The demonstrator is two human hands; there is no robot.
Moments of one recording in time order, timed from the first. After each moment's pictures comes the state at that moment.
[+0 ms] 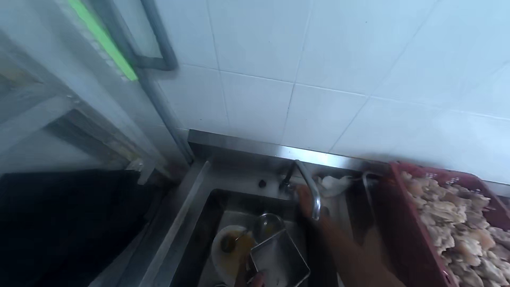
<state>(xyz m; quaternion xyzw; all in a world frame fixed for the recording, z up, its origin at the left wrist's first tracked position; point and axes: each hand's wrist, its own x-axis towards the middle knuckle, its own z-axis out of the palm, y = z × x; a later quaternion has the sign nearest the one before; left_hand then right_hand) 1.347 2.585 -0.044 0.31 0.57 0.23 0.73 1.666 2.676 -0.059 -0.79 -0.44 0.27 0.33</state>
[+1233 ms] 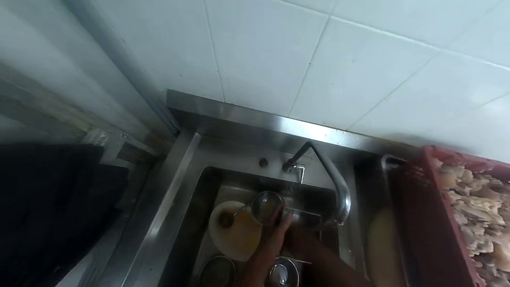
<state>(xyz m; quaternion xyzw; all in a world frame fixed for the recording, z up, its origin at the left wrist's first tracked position) 1.448 2.655 -0.116 0.43 0.46 0.21 0.75 1.565 2.608 -0.069 -0.73 -0.48 0.48 -0.11</state>
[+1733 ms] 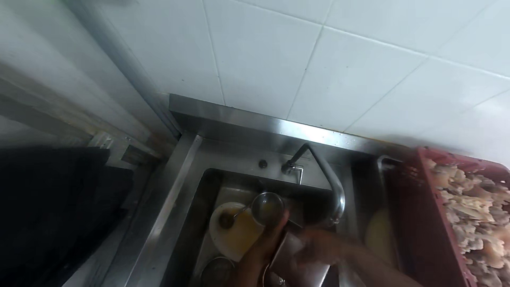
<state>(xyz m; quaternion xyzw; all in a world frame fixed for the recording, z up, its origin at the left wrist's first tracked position) 1.427 2.669 -0.105 0.44 0.34 0.09 0.83 1.608 2.605 0.013 -0.57 -0.53 0.62 0.02</state>
